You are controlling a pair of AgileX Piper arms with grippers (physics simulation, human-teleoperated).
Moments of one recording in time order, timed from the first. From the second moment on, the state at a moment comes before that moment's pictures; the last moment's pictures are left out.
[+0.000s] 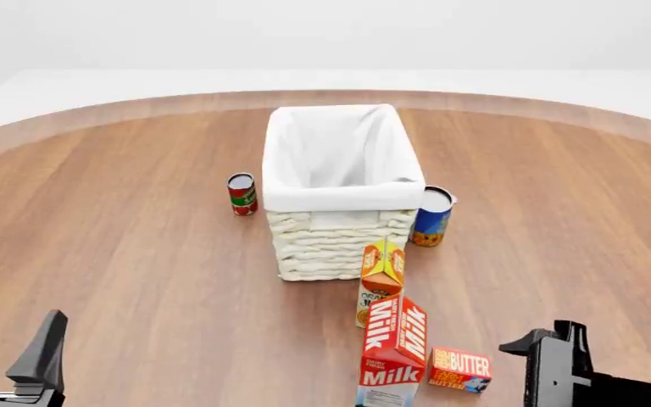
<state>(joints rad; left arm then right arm) 0.00 0.00 0.00 0.00 0.00 0.53 0.71 -0.38 0.68 -0.88</state>
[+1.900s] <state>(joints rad) 0.00 0.00 0.00 0.00 0.00 0.52 1.37 -0.31 0.07 -0.91</state>
